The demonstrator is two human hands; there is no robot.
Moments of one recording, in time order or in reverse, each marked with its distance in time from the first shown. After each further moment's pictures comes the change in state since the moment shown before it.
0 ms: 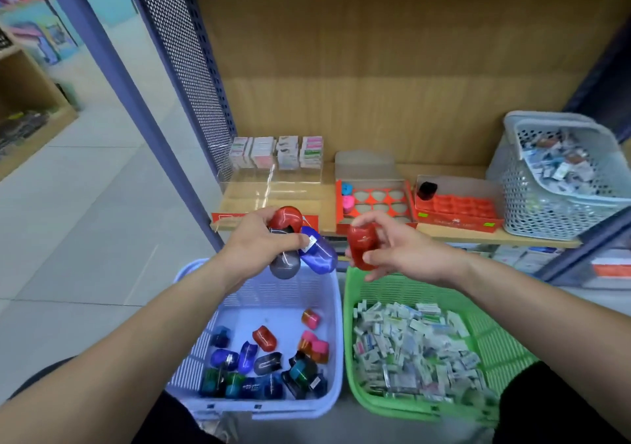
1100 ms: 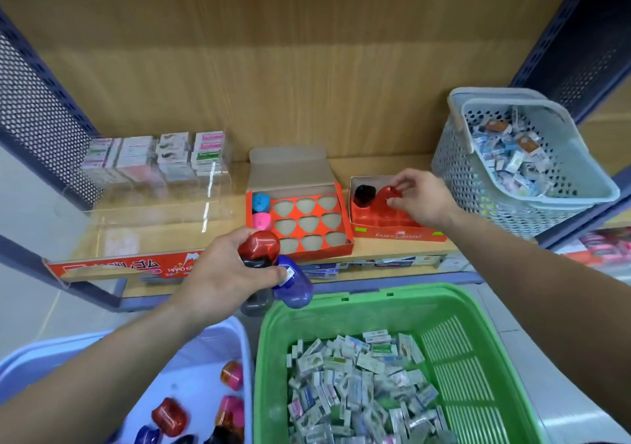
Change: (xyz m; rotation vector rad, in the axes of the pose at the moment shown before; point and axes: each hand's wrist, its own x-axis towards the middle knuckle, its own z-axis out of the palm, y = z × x) left_hand 0.133 -0.009 0.125 0.108 -0.123 -0.036; right_hand 0.098 0.125 -0.267 -0.540 0.747 0.138
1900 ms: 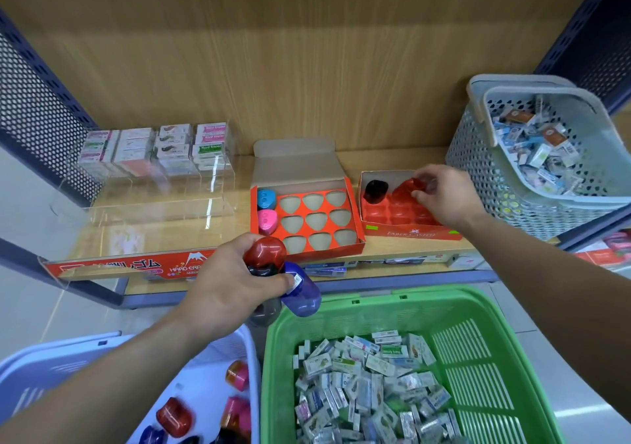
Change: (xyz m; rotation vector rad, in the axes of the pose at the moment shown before) left_hand 0.004 -0.007 0.003 0.051 0.033 -0.022; right_hand 0.016 0.028 0.004 -0.229 0.139 -0.128
